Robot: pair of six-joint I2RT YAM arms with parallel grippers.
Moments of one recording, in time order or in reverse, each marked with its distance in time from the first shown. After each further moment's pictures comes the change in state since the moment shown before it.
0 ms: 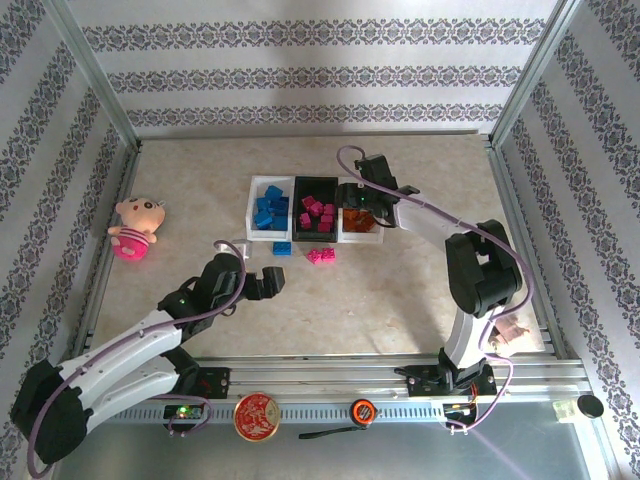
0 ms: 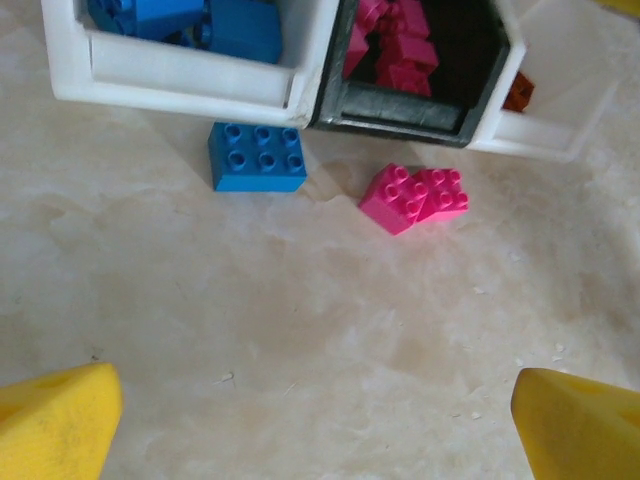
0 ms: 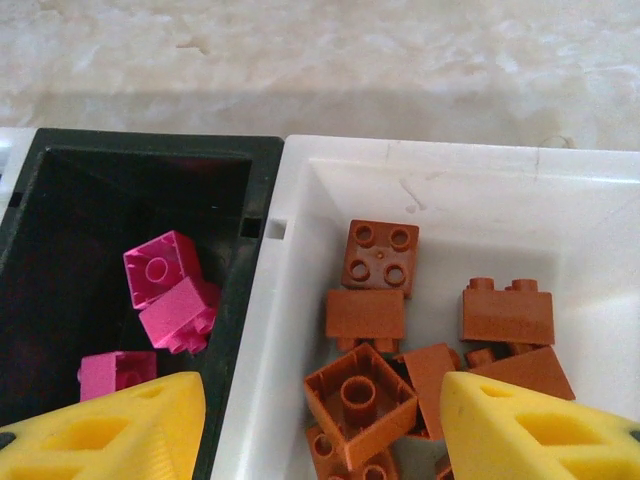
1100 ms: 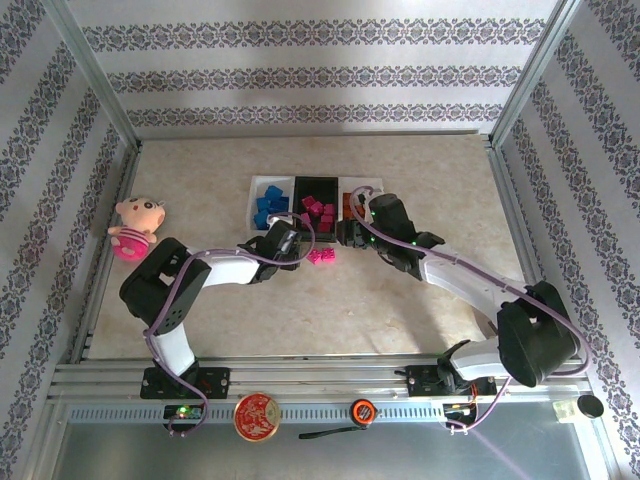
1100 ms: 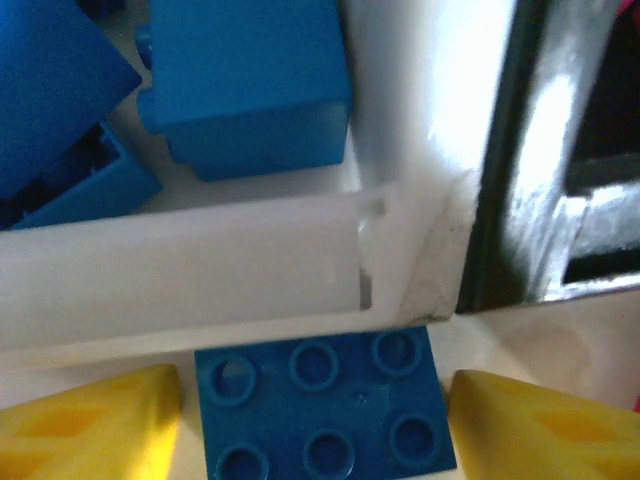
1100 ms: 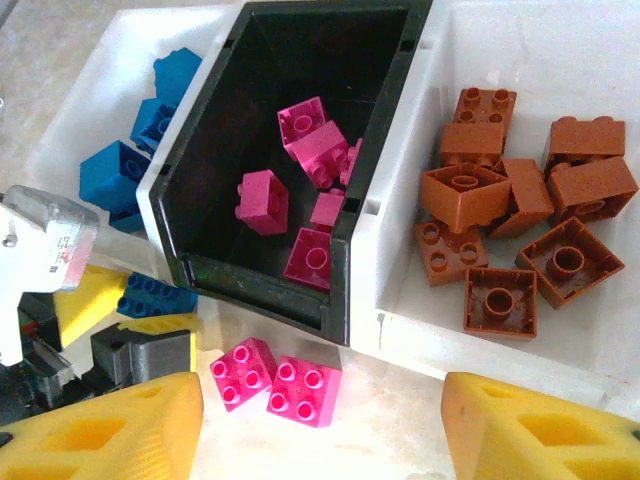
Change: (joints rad) left arm 0.034 0.888 0.396 0.237 -0.228 0.235; right arm 0.132 -0.446 -0.419 0.097 -0.026 0.030
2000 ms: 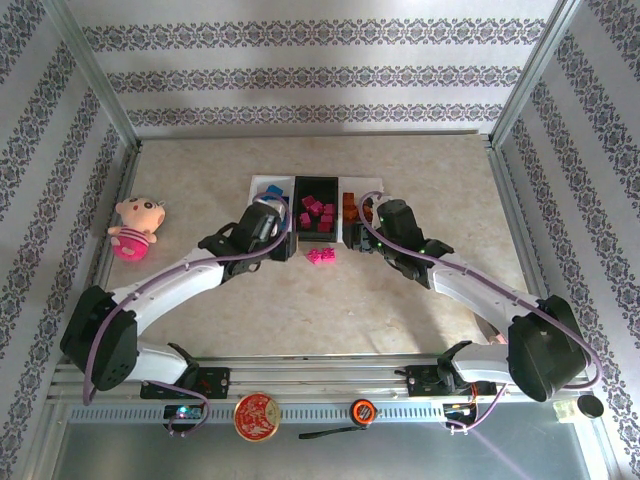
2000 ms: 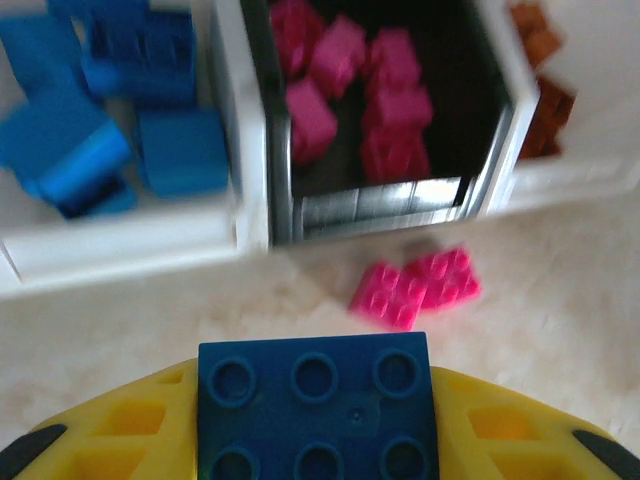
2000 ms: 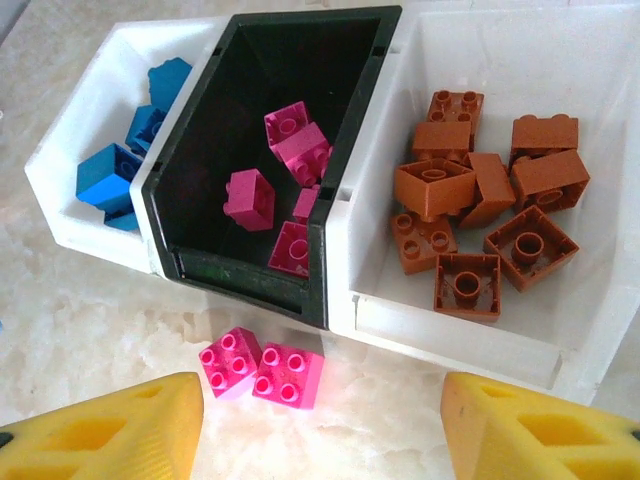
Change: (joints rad) left arm 0.013 -0.400 0.097 -0.356 0.211 -0.051; right arm -0.007 -0.085 -0.066 0.008 0.018 0.000
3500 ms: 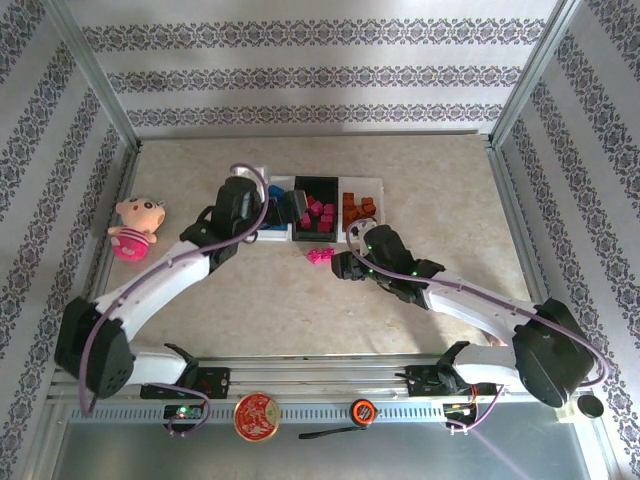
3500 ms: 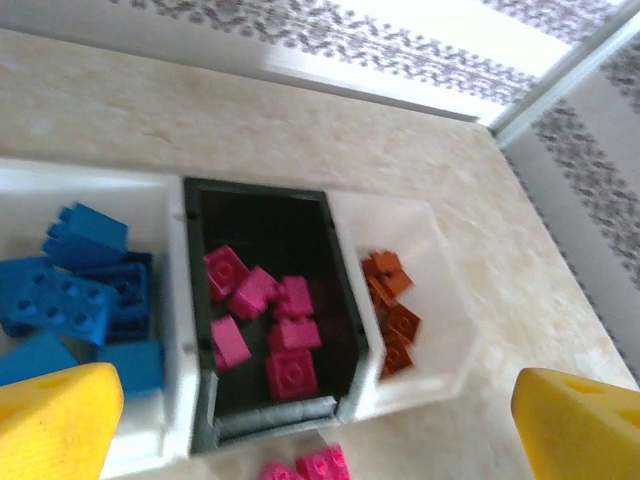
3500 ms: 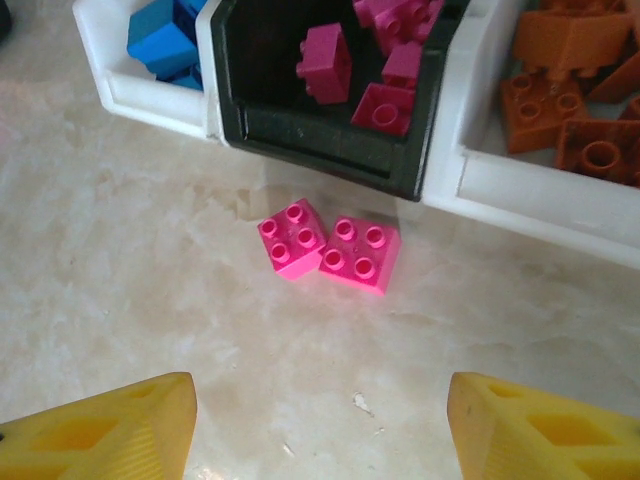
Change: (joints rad) left arm 0.082 -0.085 0.028 0.223 0.105 -0.076; right arm 0.158 -0.031 -0.127 0.024 -0.011 0.023
